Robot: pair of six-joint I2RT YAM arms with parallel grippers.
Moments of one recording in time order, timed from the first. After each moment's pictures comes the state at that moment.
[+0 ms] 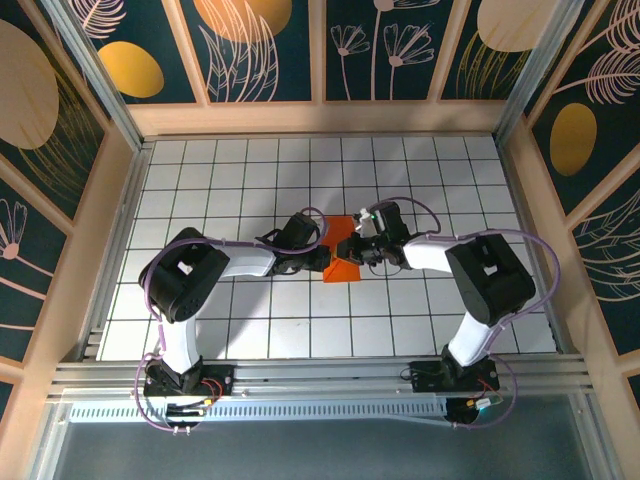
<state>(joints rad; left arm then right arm) -0.73 1.89 0.94 0.09 0.23 -0.52 0.50 1.72 0.77 0.12 -0.62 0.70</state>
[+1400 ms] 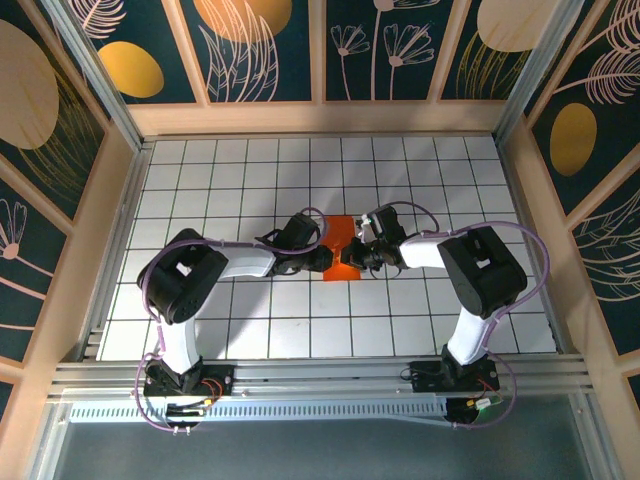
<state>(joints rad) -0.73 1.87 0.94 0.06 0.20 -0.52 0.50 1.78 0.78 0.07 -0.53 0.67</state>
